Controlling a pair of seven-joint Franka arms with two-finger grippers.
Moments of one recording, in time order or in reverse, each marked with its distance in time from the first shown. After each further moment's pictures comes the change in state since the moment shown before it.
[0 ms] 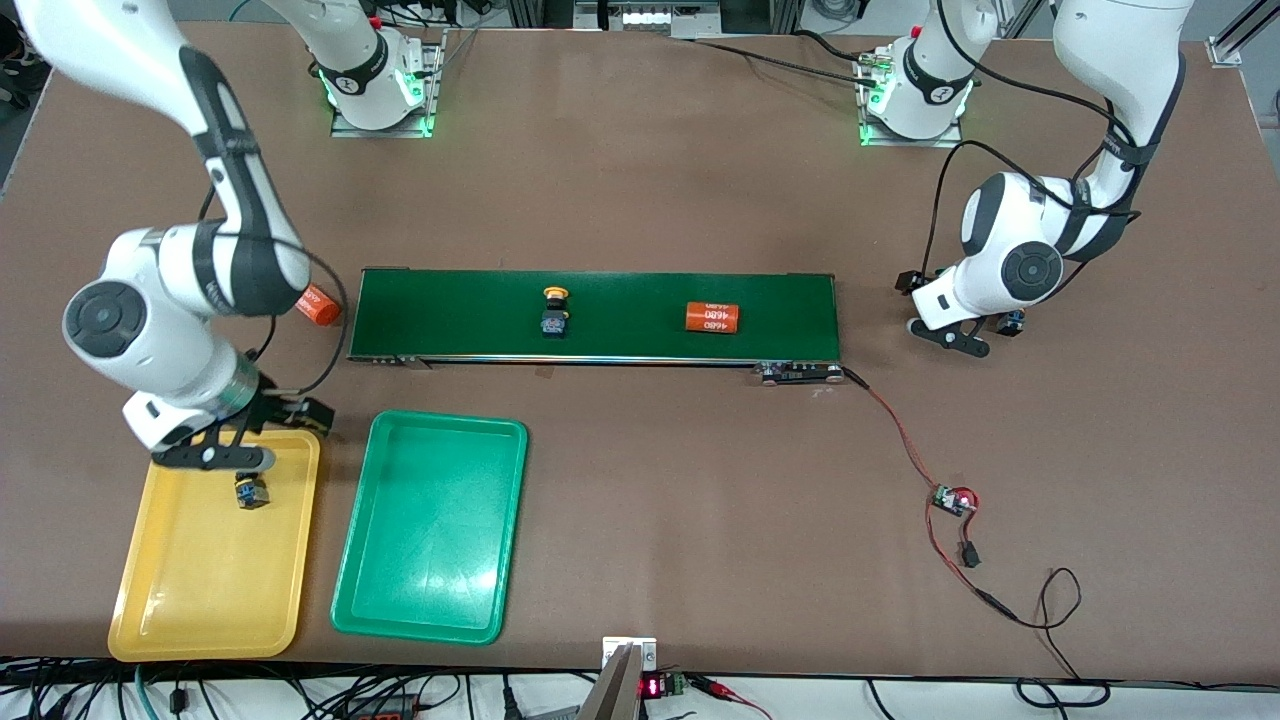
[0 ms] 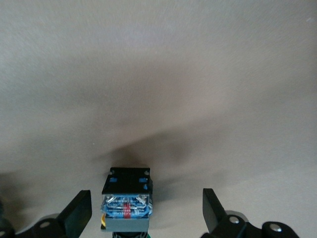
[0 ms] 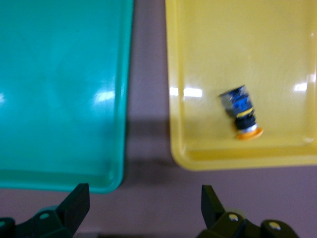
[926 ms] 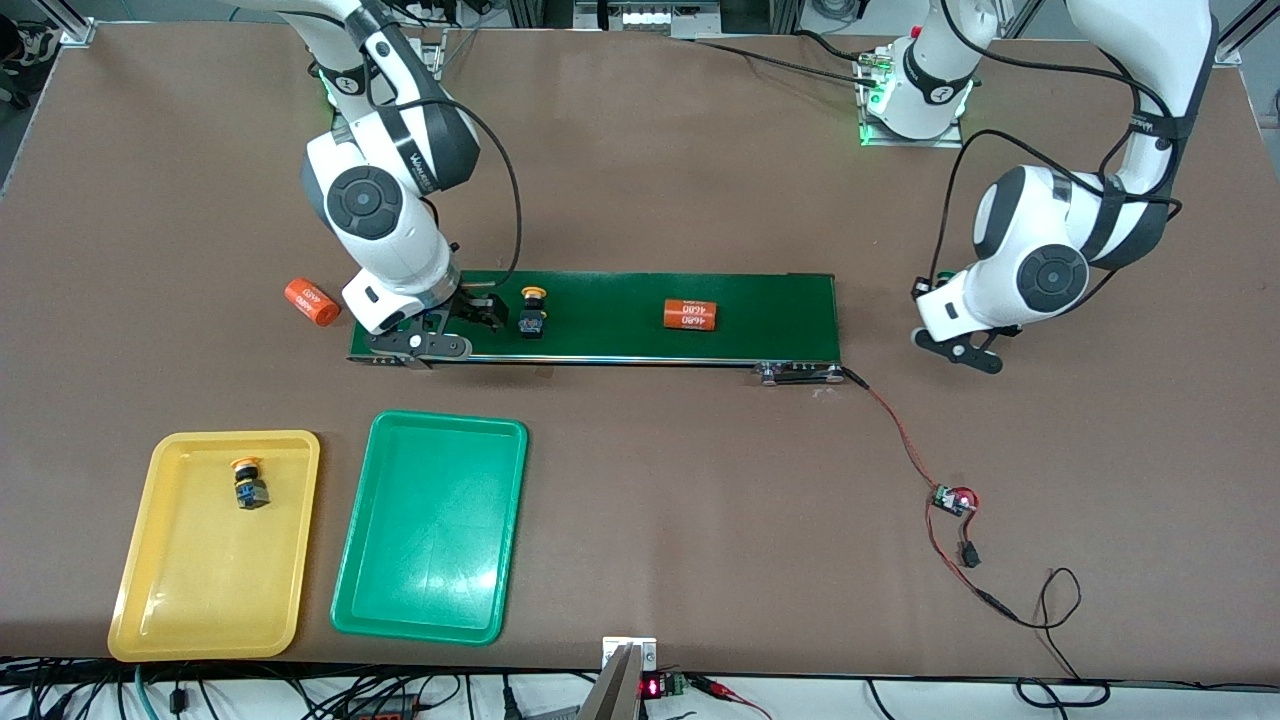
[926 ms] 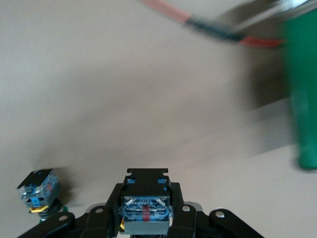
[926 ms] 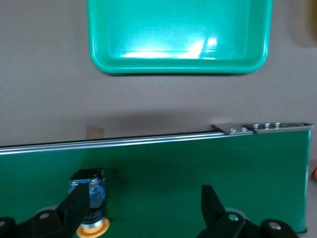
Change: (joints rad) left arm -0.049 -0.077 -0.057 0.252 -0.037 -0.314 -0.027; right arm 0.208 -0.141 0.167 -0.208 0.001 -0.049 0.445
